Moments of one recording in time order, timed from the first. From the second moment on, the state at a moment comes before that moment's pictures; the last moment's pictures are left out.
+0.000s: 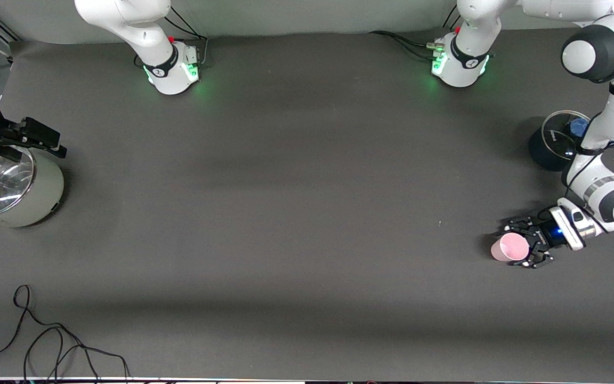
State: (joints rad) left arm 0.48 1.00 -0.04 -1.54 -1.27 1.77 2.55; right arm 0.09 0.01 -0.09 -1.51 0.05 1.53 0.00
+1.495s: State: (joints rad) left arm 0.33 0.61 -0.05 -1.68 -1.27 1.83 2.09; right arm 0.09 0.01 -0.09 -1.51 0.05 1.51 0.00
